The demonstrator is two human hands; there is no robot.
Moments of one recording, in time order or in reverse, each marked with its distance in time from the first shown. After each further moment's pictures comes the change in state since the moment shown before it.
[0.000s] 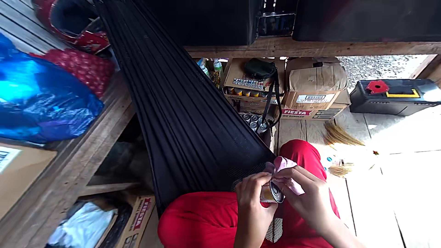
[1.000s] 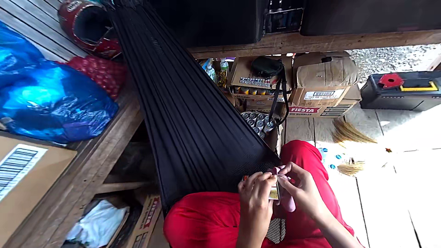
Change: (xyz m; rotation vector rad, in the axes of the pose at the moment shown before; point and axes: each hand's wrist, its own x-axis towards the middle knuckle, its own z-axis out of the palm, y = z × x) left_hand -0.006 -0.013 -0.003 0.274 0.005 0.171; right_hand -0.020 0.015 0.027 0.520 -0.039 0.600
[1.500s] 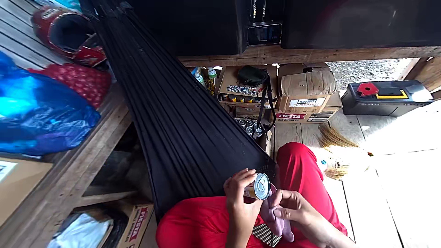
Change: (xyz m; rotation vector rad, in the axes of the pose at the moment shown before) left_hand 0.019 0.000 0.021 -0.329 0.194 -0.088; right_hand -0.022 -0.005 -0.046 0.556 -0.441 0.296
